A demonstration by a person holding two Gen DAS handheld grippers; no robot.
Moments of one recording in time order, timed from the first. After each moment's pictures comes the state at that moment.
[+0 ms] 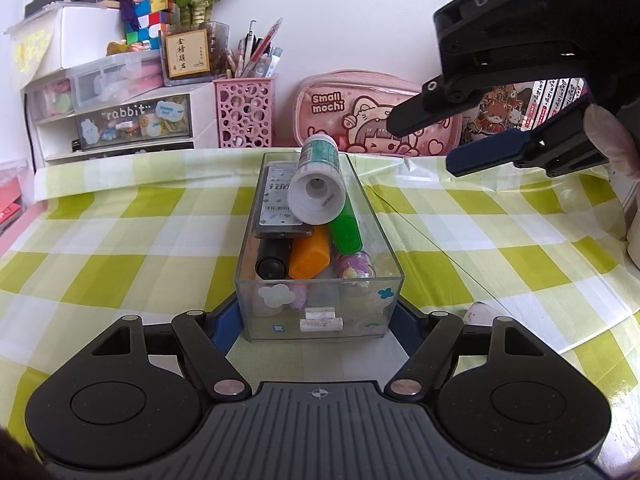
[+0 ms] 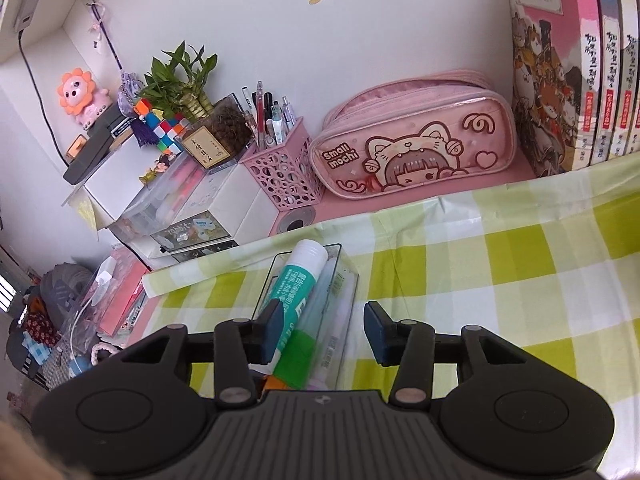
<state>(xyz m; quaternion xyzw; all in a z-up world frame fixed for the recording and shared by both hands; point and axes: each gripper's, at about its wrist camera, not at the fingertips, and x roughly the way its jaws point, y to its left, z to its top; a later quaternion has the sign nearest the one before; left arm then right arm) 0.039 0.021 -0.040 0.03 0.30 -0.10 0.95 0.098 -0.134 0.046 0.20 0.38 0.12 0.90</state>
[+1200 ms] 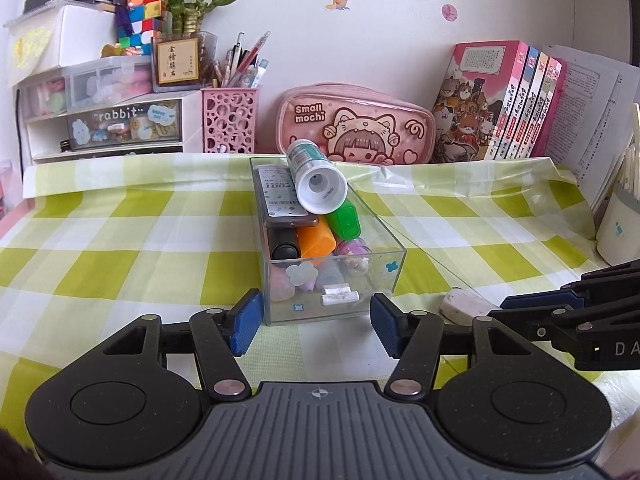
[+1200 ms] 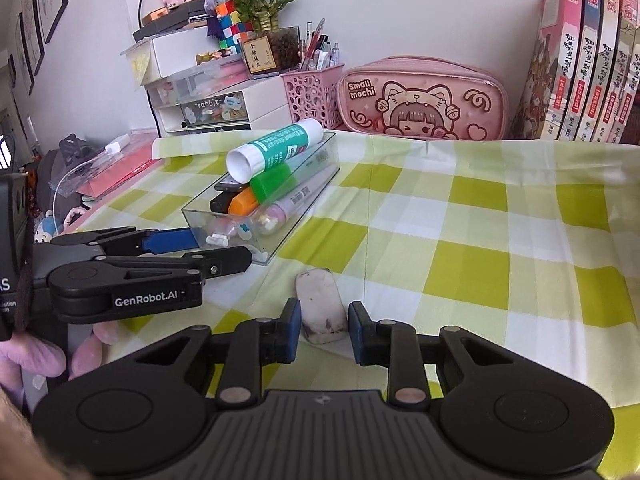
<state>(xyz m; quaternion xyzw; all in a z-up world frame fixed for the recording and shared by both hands) 0.024 0.038 -0.044 0.00 0.27 -0.15 0.95 0.001 -0.146 -0.015 0.05 0.36 0.17 0.92</state>
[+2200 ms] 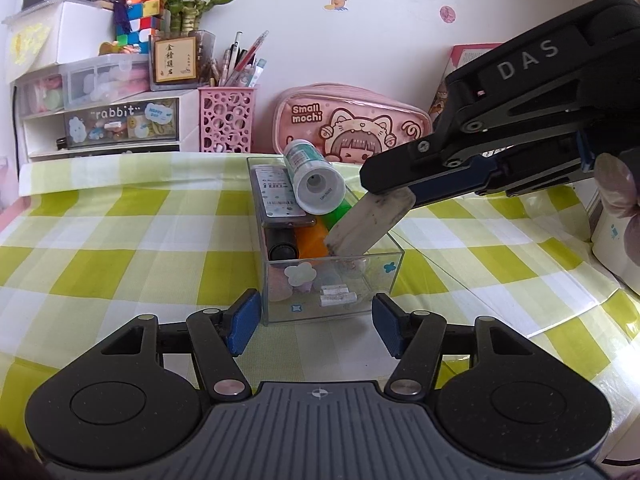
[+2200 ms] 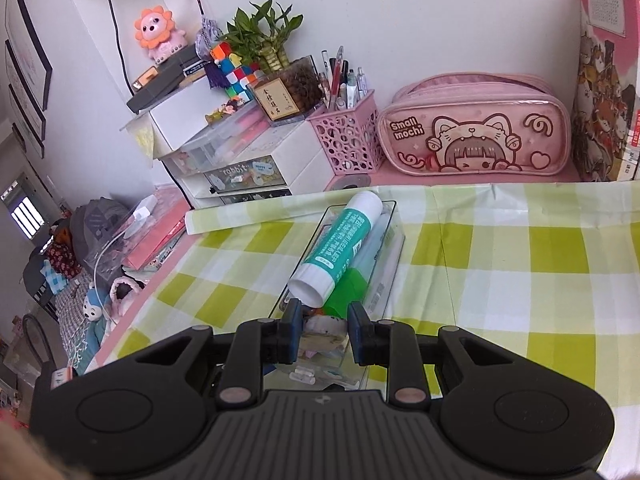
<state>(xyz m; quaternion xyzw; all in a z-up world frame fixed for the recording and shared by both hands) 0.025 0.038 -0.044 0.00 0.27 -0.16 0.95 0.081 -0.107 0.035 0.14 0.39 0.21 0.89</state>
